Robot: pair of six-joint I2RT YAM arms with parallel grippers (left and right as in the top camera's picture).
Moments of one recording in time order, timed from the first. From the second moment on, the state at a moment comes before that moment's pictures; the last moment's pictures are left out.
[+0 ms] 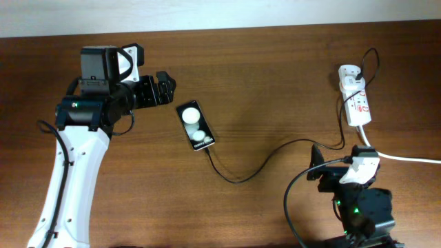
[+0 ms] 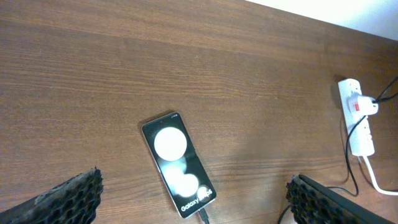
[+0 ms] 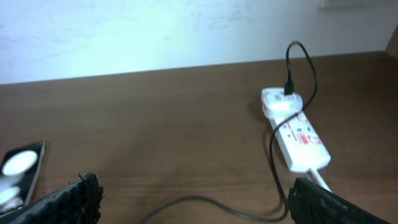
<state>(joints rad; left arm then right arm) -0.07 1.48 1.44 -0.81 0.31 -0.23 0.17 0.20 0.33 -0.39 0.18 0.15</state>
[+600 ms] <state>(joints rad) -0.07 1.48 1.44 -0.80 0.31 -0.23 0.16 0.02 0.06 -0.17 0.17 0.15</state>
